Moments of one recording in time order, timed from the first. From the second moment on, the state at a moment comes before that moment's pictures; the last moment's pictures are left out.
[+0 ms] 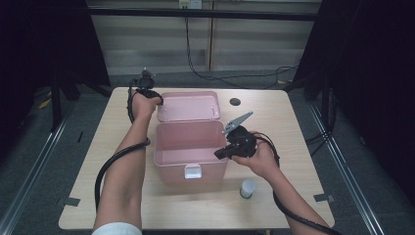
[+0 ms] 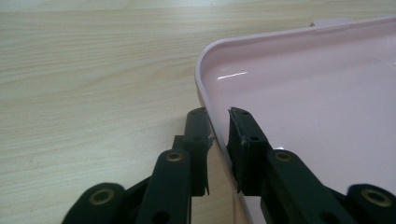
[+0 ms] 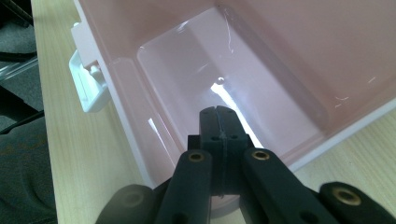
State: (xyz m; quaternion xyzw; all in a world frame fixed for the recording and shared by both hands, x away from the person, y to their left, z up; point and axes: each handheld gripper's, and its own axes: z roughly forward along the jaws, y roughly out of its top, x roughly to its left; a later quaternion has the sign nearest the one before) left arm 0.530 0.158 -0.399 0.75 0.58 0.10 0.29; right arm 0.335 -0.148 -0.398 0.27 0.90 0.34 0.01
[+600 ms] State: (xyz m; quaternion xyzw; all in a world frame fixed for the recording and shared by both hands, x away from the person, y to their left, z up) left arm 0.516 0.162 -0.385 0.75 0.57 0.12 0.31; right arm 0.334 -0.147 -0.398 0.27 0.90 0.33 0.01
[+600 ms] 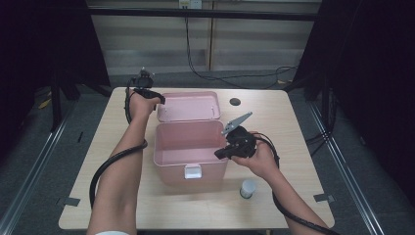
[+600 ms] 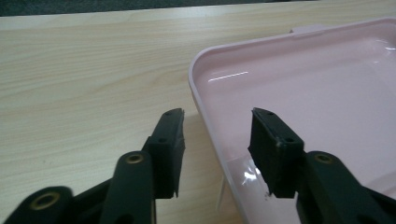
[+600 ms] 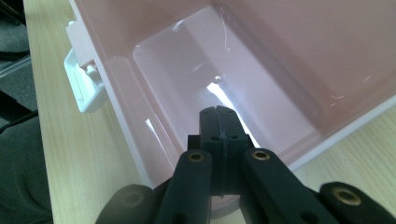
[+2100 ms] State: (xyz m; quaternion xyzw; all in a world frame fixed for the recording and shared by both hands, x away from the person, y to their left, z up) left arm 0.426 0.223 -0.369 0.76 0.54 0.11 0.33; right arm 0.317 -0.201 -0.357 0.33 0.87 0.36 0.04
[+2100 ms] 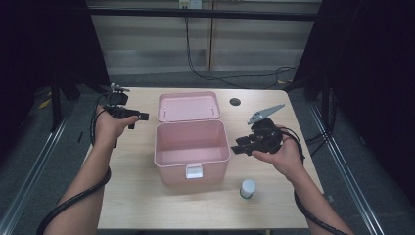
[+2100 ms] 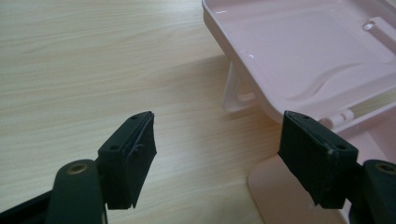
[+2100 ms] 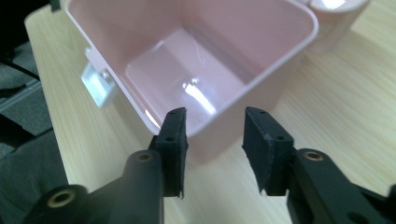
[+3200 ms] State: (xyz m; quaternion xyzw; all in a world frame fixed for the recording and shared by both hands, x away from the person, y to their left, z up) left arm 0.369 0.252 -0.470 0.77 0.53 0.11 0.35; right arm 0.286 -0.218 -0.394 0.33 0.90 0.29 0.01
